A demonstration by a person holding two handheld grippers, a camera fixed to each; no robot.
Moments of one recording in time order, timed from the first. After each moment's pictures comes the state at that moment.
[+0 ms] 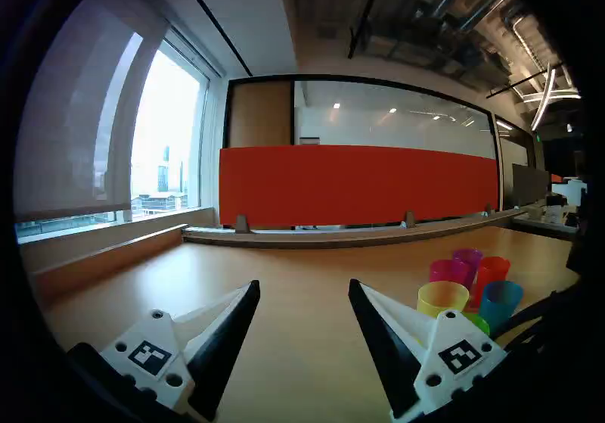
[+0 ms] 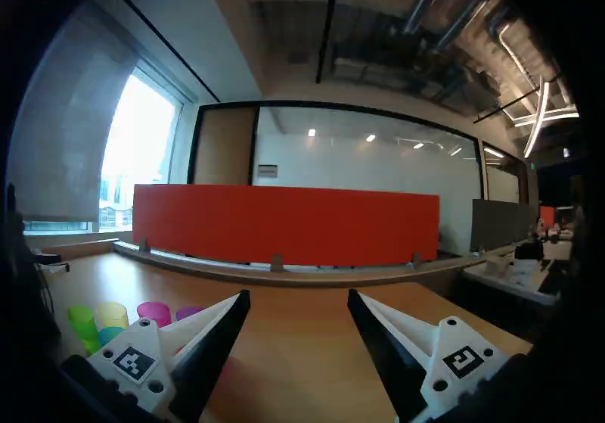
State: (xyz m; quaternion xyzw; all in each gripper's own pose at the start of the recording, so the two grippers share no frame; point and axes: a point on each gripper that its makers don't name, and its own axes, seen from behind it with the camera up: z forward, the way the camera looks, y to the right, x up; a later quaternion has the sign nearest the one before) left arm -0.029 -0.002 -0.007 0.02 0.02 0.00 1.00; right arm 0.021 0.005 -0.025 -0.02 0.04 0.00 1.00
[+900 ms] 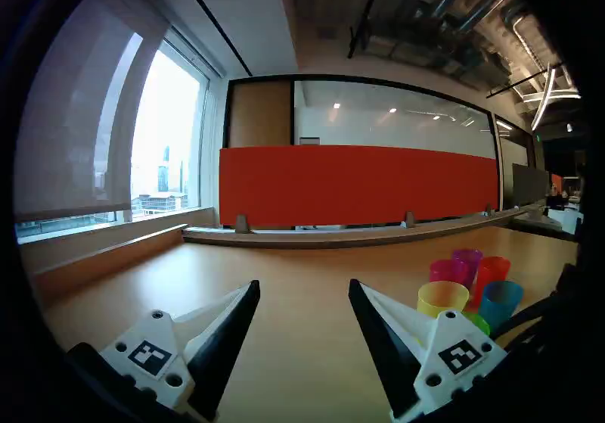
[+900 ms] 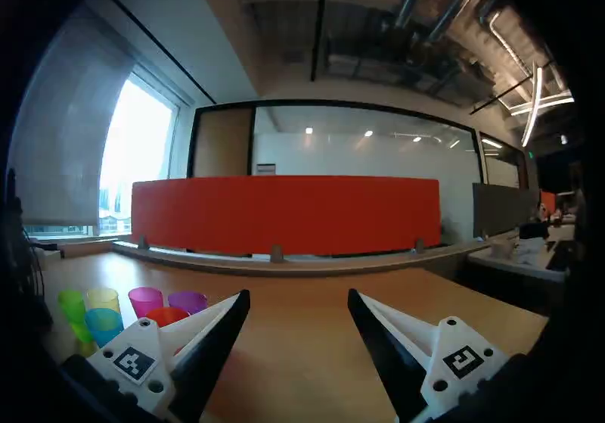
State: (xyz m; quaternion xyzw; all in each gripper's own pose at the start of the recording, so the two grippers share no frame) left arm -0.029 -0.003 -0.007 0.02 0.02 0.00 1.00; right arm -0.034 0.017 -0.012 -0.03 0.04 0.02 1.00
